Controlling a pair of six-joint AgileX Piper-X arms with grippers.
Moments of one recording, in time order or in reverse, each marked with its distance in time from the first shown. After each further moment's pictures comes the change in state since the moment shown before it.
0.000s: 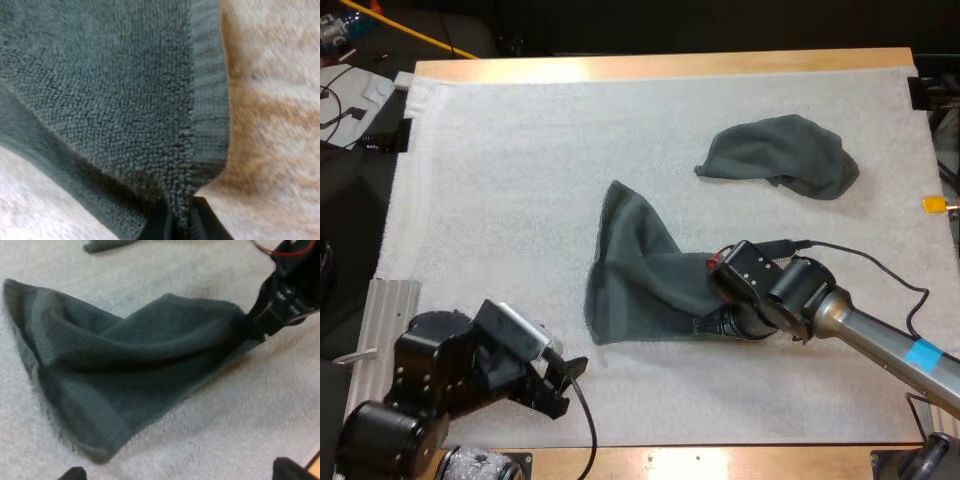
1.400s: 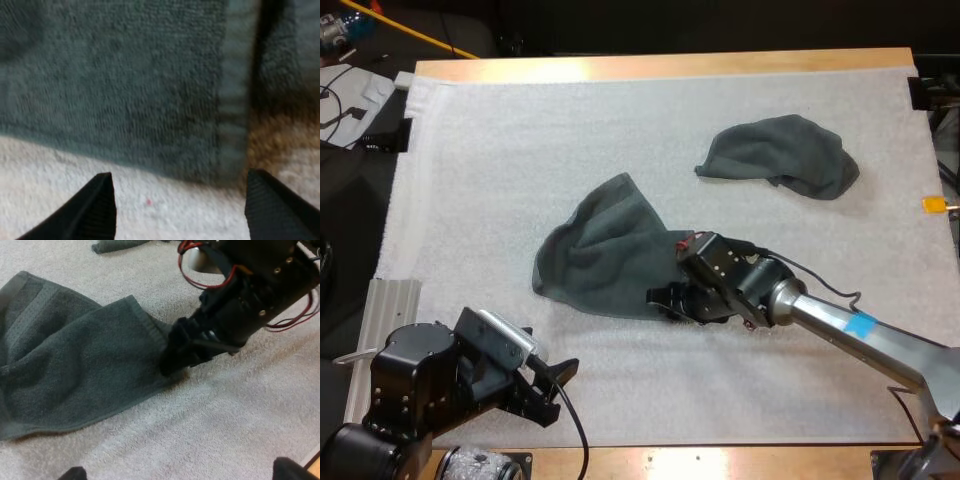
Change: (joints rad) left arm 0.009 -0.013 -0.039 0.039 -0.010 -0.044; right arm -0.010 0.217 0.021 -0.416 -0.192 0.227
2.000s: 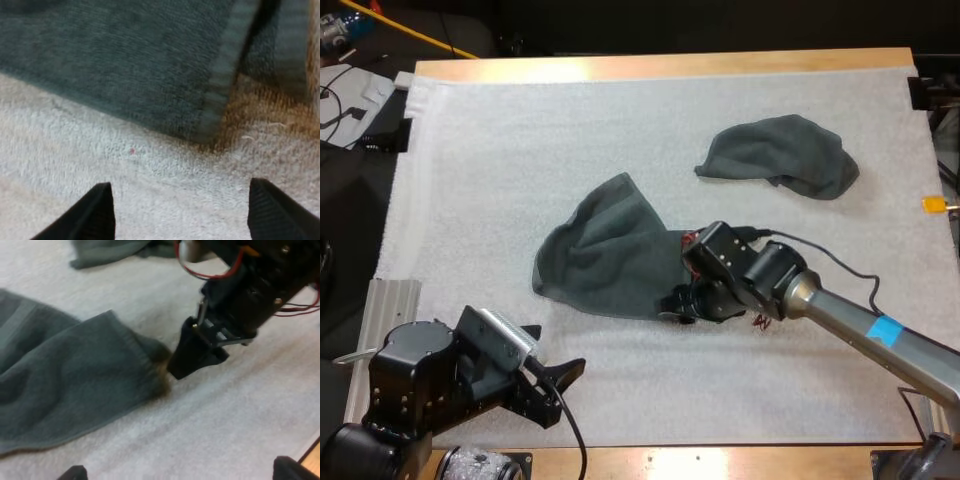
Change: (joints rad) left arm 0.000 0.000 0.000 -0.036 0.073 -0.007; right arm 0.000 -0.083 -0.105 0.264 0.024 -0.225
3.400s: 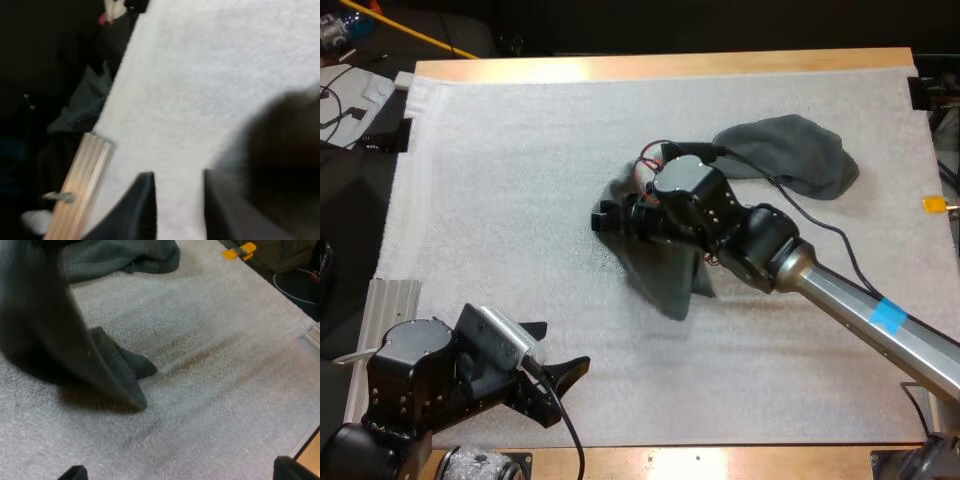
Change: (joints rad) left arm 0.000 0.000 0.000 -0.034 0.039 -0.015; right arm 0.019 0.025 -0.286 -0.364 0.013 0.055
